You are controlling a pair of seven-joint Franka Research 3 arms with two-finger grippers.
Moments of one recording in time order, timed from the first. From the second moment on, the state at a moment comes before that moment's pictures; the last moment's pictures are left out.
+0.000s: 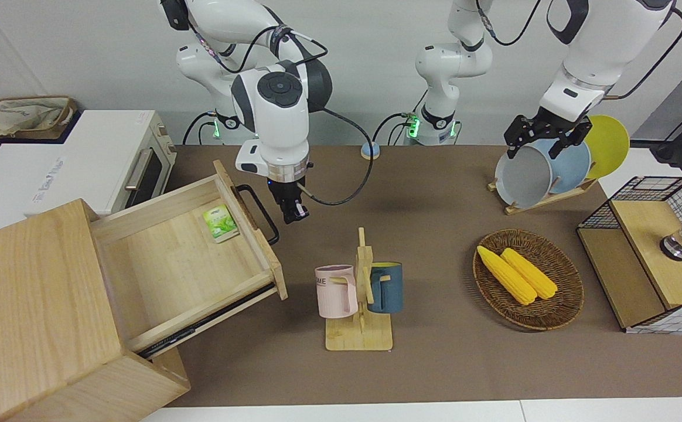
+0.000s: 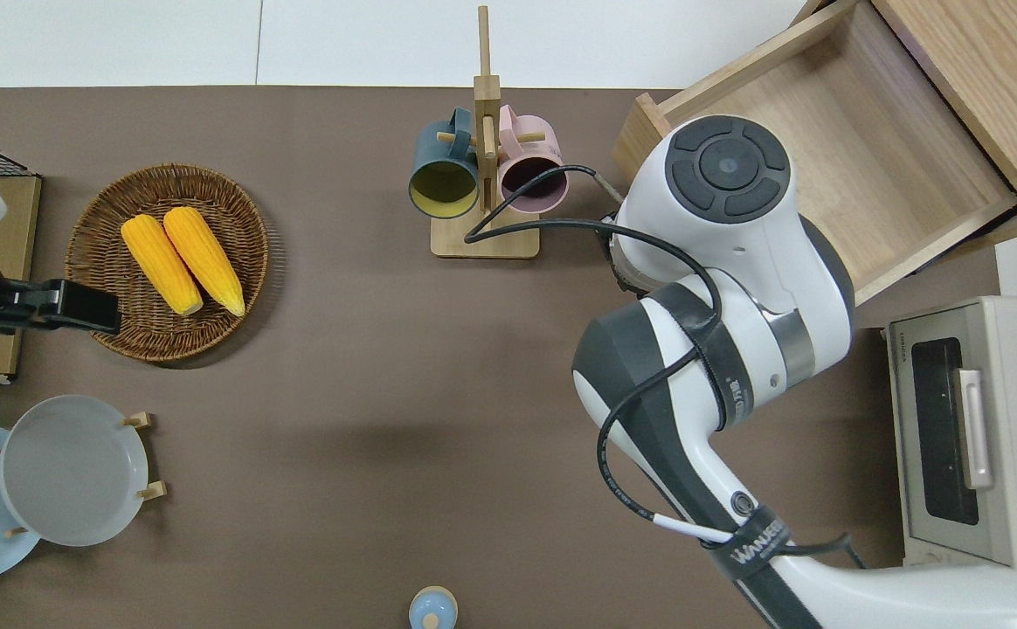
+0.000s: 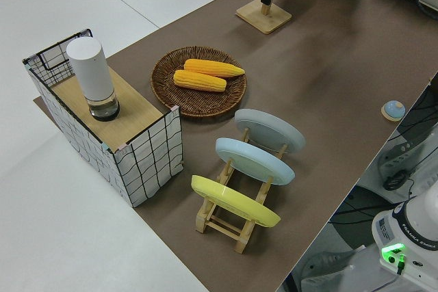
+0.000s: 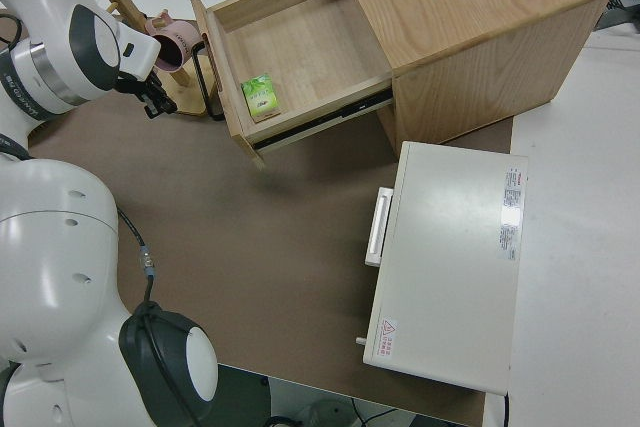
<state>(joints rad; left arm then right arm) 0.03 0.04 -0.06 -1.51 0.00 1.52 0.02 0.27 0.37 0.15 -1.44 -0.12 1.80 1.41</state>
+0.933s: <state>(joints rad) 0.03 0.04 -0.06 -1.51 0.00 1.52 0.02 0.17 0.39 0.15 -1.43 -0.12 1.86 1.35</state>
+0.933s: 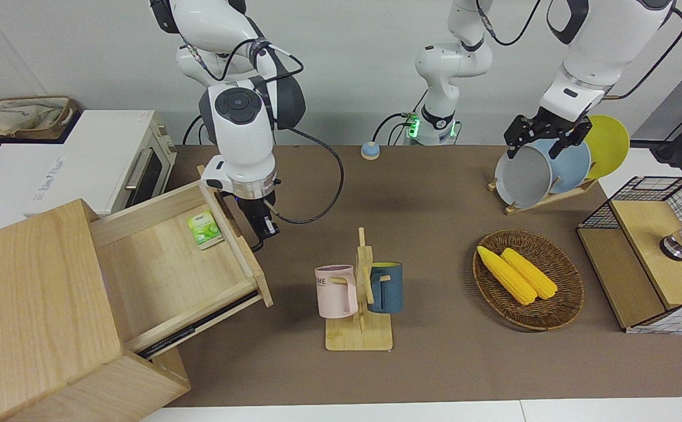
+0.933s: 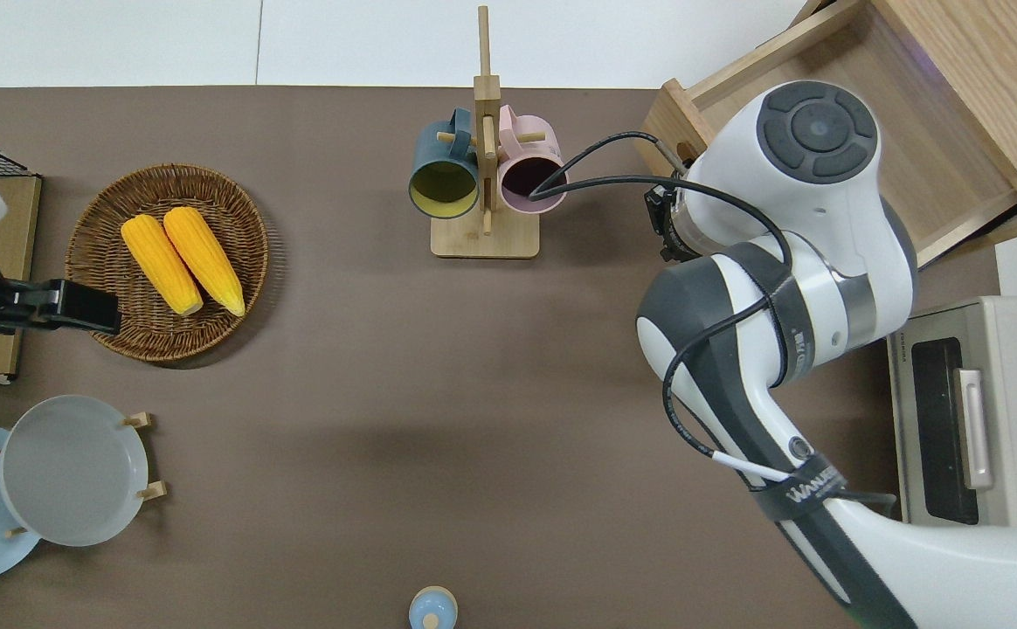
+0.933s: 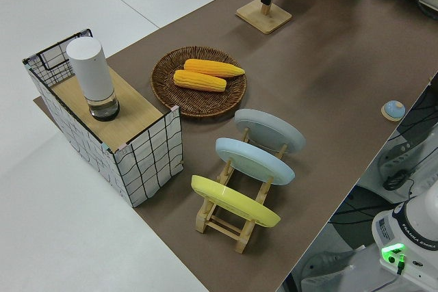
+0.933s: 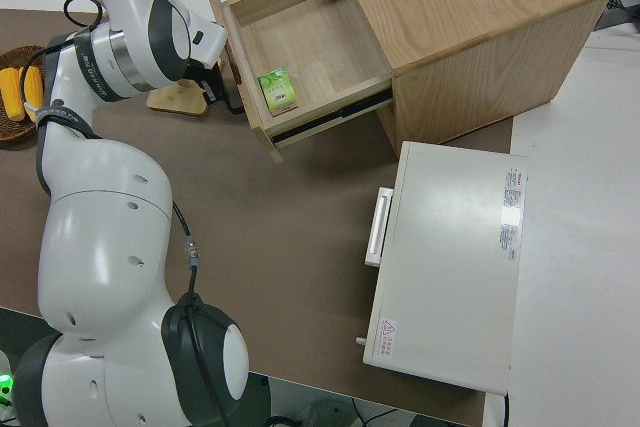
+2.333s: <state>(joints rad) 0.03 0.04 -0.06 -1.51 0.00 1.52 0.02 -0.07 0.42 0.15 -1.41 -0.11 1.97 1.06</state>
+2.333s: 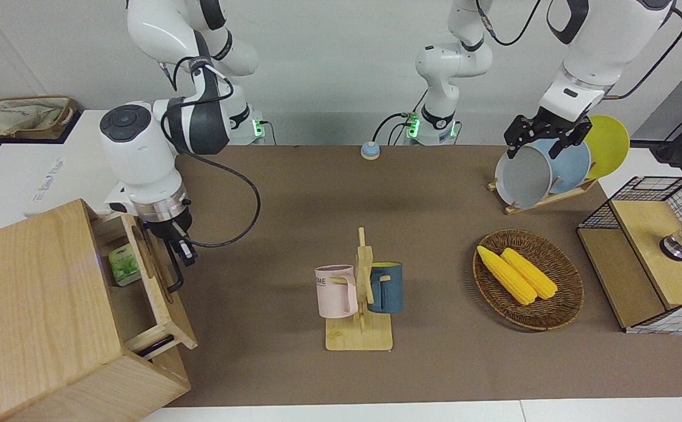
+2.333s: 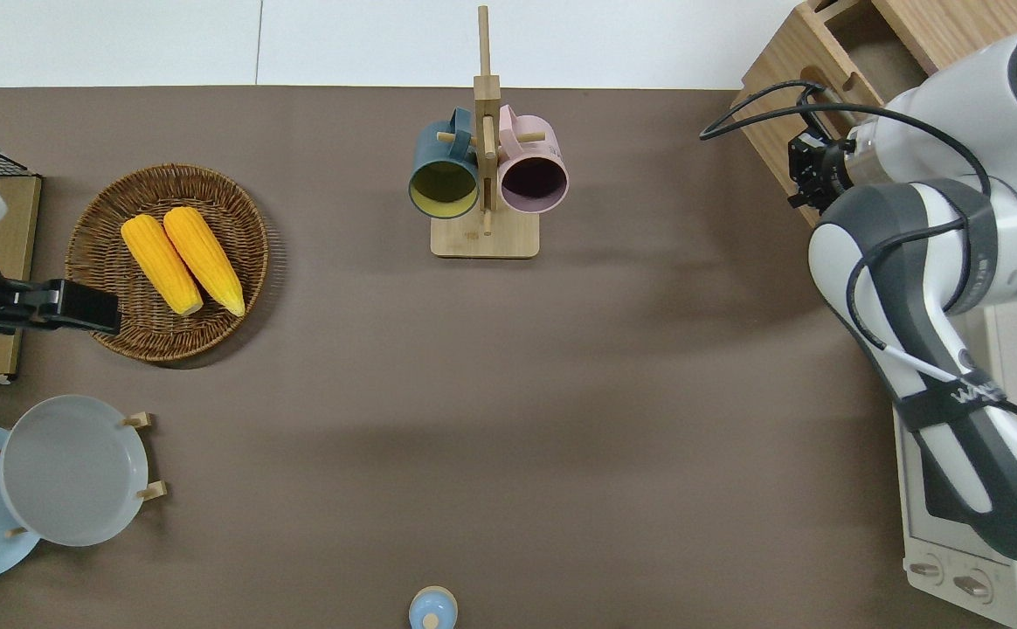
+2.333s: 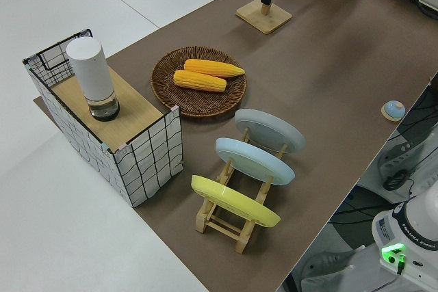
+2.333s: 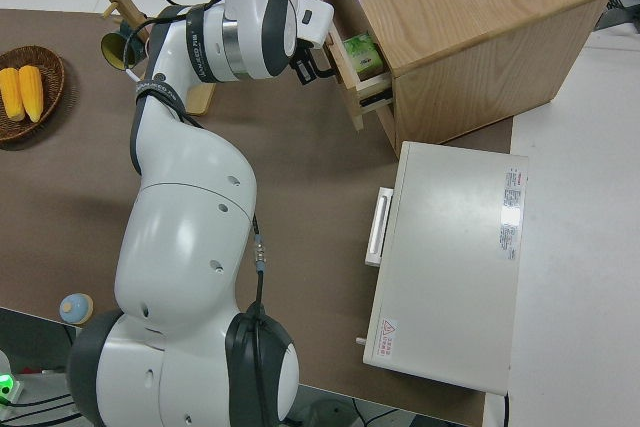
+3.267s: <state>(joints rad) 0.03 0.04 -0.06 -1.51 0.00 1.52 0.02 -0.16 0.43 0.16 -1.41 -0.06 2.01 0.95</state>
